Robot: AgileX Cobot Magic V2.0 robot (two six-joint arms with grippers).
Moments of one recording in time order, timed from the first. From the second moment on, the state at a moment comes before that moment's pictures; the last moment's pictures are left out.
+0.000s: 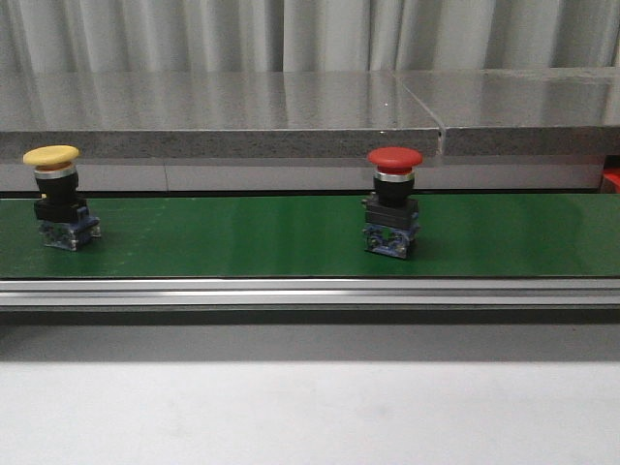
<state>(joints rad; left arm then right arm) -0.09 0.36 -0.54 -0.13 0.54 0.07 -0.03 0.90 -0.79 0.36 0.42 -0.49</state>
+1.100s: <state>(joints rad) -0.09 0.36 -0.54 -0.13 0.54 0.07 0.10 1.24 -0.82 0.38 0.66 -0.49</state>
